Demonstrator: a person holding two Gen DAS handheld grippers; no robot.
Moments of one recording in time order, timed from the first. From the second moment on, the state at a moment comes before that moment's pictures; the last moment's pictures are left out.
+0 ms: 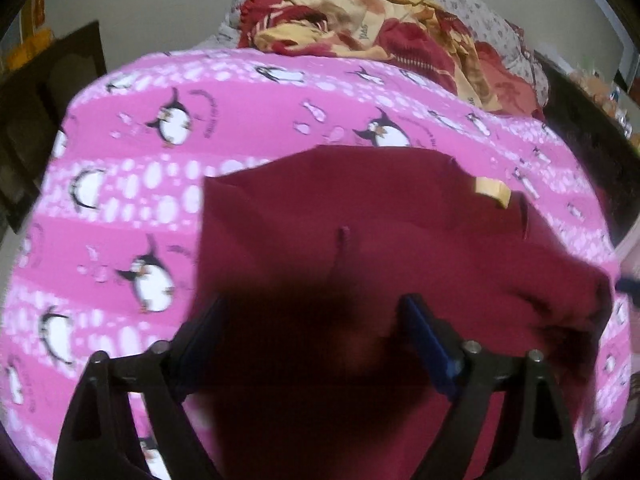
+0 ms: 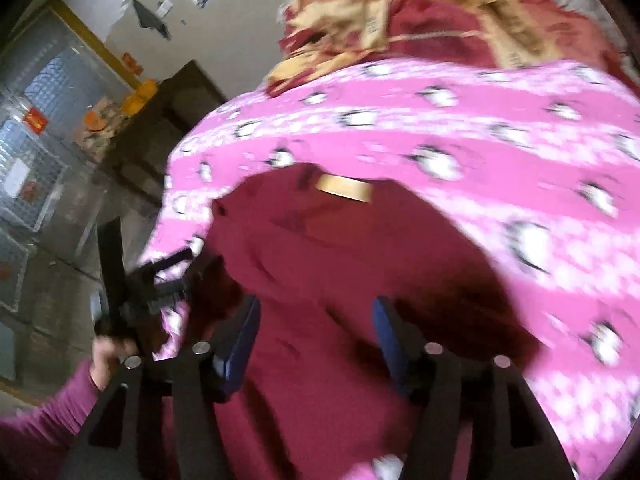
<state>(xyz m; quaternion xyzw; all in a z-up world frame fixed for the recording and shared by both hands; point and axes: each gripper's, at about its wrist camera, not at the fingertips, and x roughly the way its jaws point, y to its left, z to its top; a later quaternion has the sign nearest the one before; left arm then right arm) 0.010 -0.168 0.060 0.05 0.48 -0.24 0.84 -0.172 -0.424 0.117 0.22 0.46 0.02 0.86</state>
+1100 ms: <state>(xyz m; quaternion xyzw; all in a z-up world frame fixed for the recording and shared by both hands) 0.008 -0.108 0.104 -0.01 0.50 -0.22 0.84 -0.184 -0.477 0.051 0.30 0.45 -0.10 0.84</state>
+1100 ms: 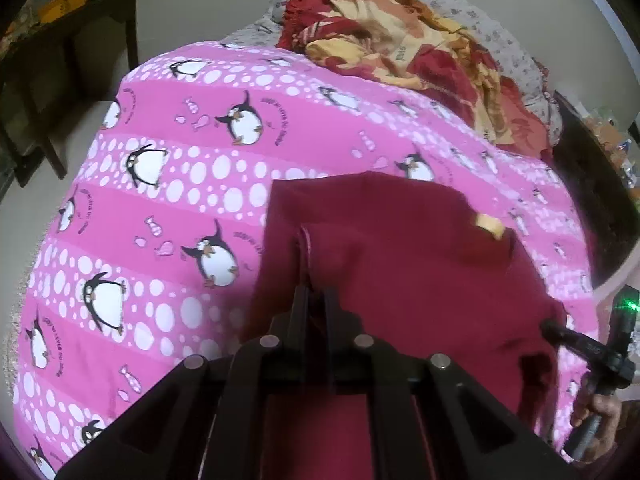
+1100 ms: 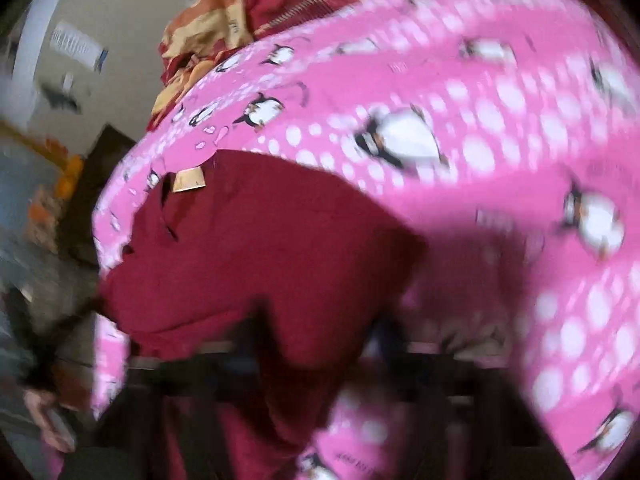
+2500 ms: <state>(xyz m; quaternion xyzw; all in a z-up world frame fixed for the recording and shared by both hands) 0.008 -0.145 0.064 0.04 0.51 -0.21 0.83 -0.260 -0.500 0.063 0.35 0.44 -0.10 0.82</state>
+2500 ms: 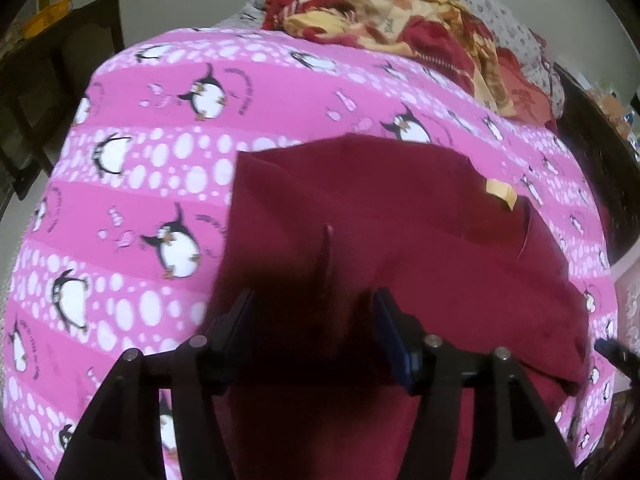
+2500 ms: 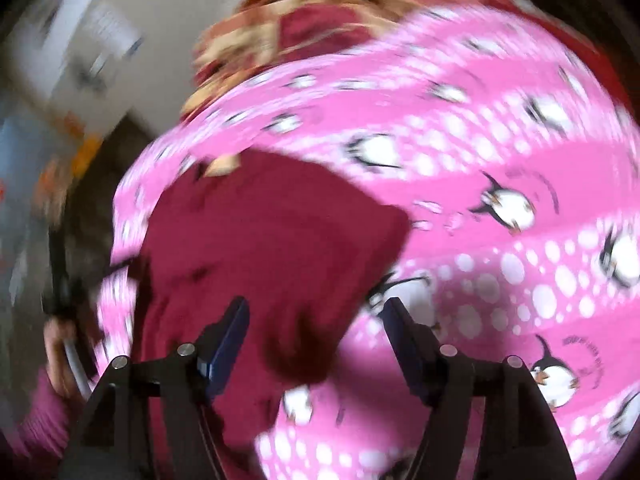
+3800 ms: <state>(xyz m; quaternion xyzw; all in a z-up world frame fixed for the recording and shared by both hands) -0.062 -0.081 0.085 0.08 0.48 -0.18 0.86 -0.255 -0.391 0.078 0.10 0.52 -0.10 0.85</state>
